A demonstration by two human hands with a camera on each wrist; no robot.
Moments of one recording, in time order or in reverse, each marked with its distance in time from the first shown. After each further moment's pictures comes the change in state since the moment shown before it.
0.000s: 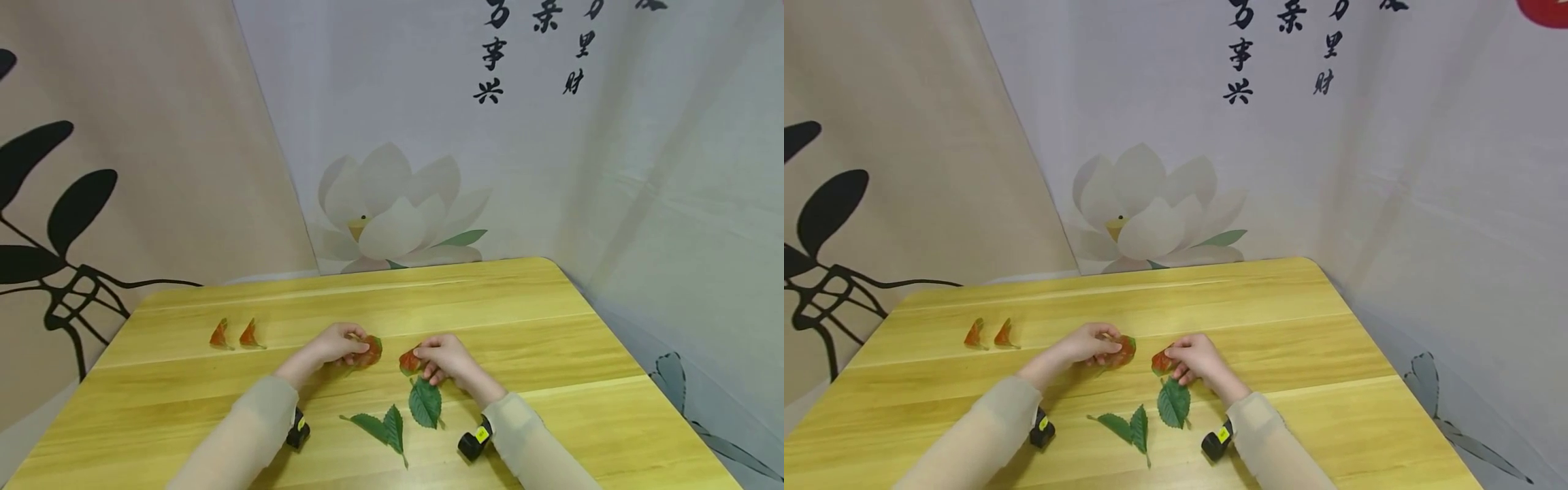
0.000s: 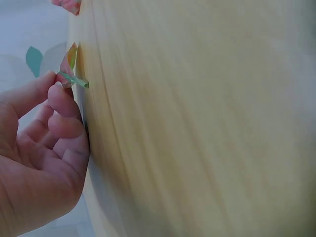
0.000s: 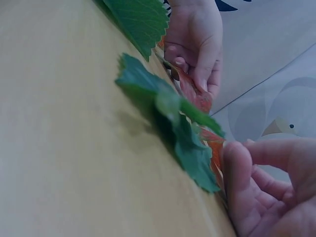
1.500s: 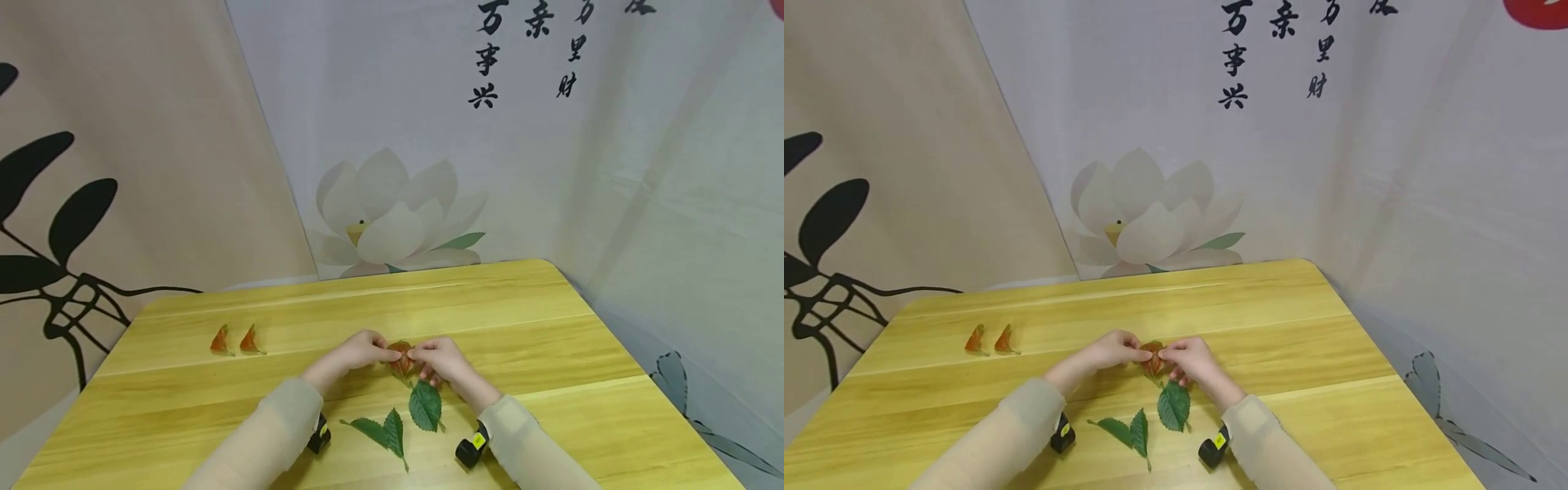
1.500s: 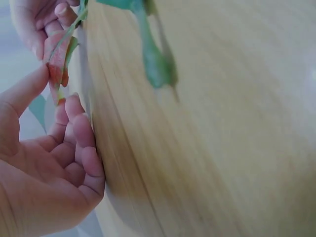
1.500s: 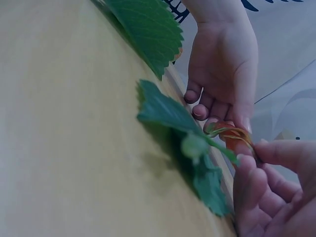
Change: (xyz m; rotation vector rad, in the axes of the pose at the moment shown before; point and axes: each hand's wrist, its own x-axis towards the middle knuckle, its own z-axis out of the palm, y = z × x) left_hand 0.006 0.030 0.037 0.150 -0.032 0.042; right_hand -0.002 -0.006 0.010 -0.045 0.065 -0.021
